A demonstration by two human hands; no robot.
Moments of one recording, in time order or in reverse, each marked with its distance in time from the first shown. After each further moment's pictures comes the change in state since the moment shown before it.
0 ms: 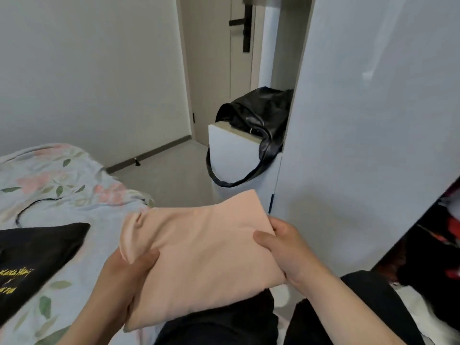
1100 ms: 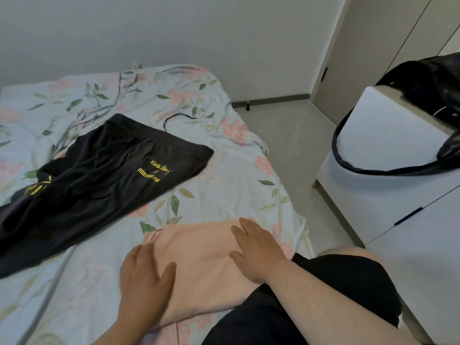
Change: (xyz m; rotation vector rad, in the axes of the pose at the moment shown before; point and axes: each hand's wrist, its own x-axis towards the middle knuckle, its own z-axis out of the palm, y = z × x) left_hand -0.061 -0.166 -0.146 0.901 0.480 -0.220; right_hand 0.070 0.144 0.241 -1.342 -0.792 -0.435
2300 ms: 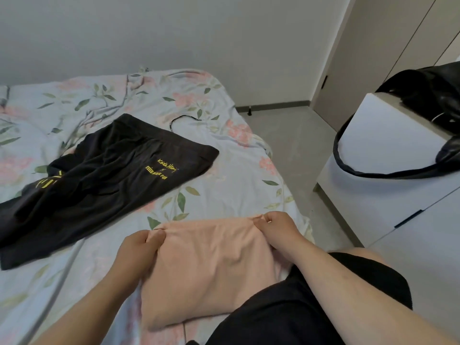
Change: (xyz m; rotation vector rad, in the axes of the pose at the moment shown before) left_hand 0.042 0.007 -0.042 -0.480 -0.170 -0.179; right_hand 0.000 0.012 -0.043 0.854 0.272 0.424
